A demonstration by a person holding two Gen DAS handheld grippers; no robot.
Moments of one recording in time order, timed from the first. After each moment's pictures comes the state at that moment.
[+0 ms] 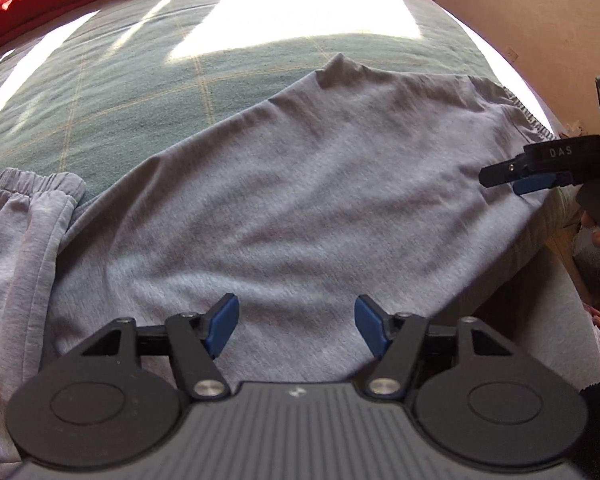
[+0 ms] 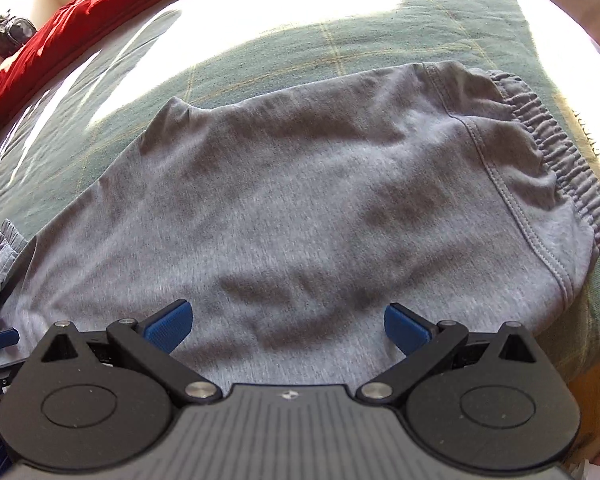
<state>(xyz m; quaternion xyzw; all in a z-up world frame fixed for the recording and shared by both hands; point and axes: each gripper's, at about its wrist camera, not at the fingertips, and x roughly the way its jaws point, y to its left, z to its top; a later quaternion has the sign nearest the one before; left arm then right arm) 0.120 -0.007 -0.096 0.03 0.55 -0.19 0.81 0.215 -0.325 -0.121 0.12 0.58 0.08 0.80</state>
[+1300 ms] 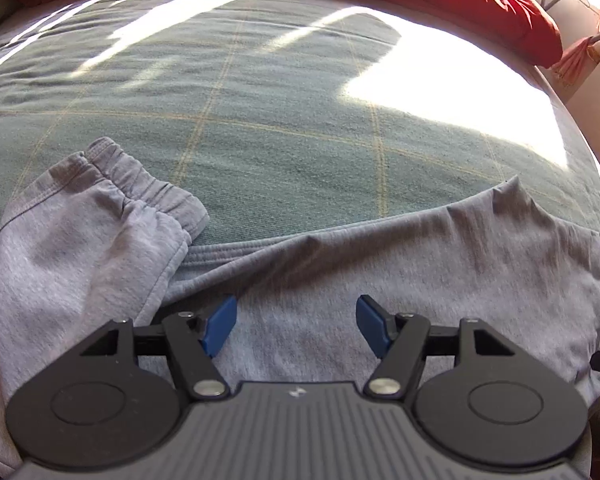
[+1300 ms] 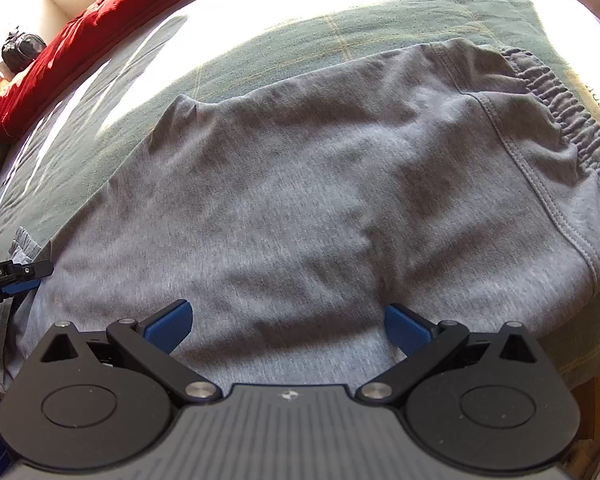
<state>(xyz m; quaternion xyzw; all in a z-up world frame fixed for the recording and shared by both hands) 0.194 0.059 -0.104 -0.10 0.52 -0.02 0.85 0.213 -0.330 -0.115 0.17 0.54 0.12 0.81</state>
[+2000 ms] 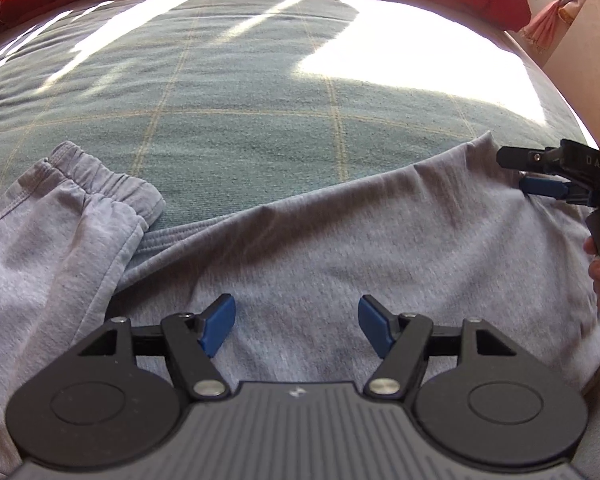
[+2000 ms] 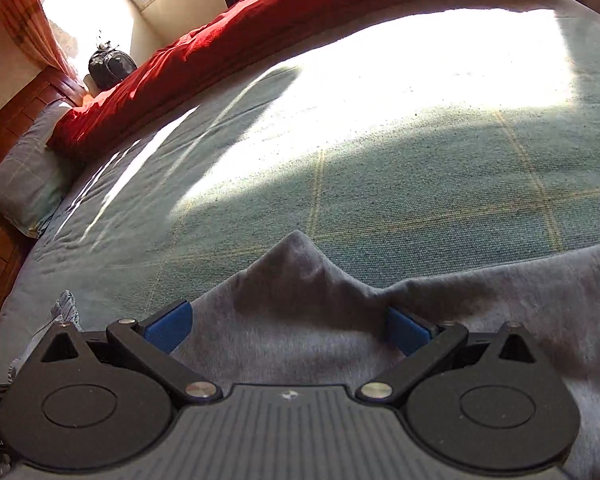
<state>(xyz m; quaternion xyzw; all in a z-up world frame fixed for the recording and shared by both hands) 0.194 0.036 -0.119 -0.05 0.53 -0.05 0.84 0.337 -0.255 -0.139 0.14 0.46 0.23 0.85</state>
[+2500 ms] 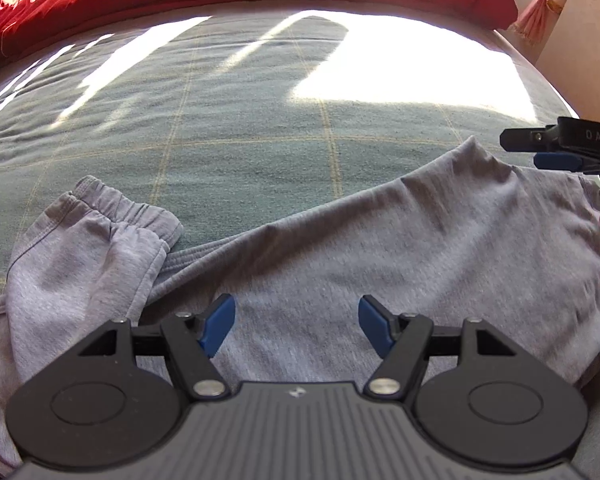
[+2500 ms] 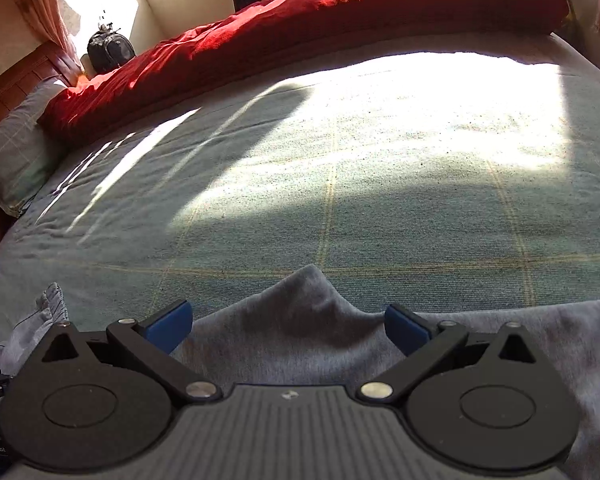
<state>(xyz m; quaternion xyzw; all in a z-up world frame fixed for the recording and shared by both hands) 0.177 0.035 -0.085 -0.01 0.51 -0.04 0.86 0.322 -0.249 -0.092 0.08 0.44 0.21 0.87</state>
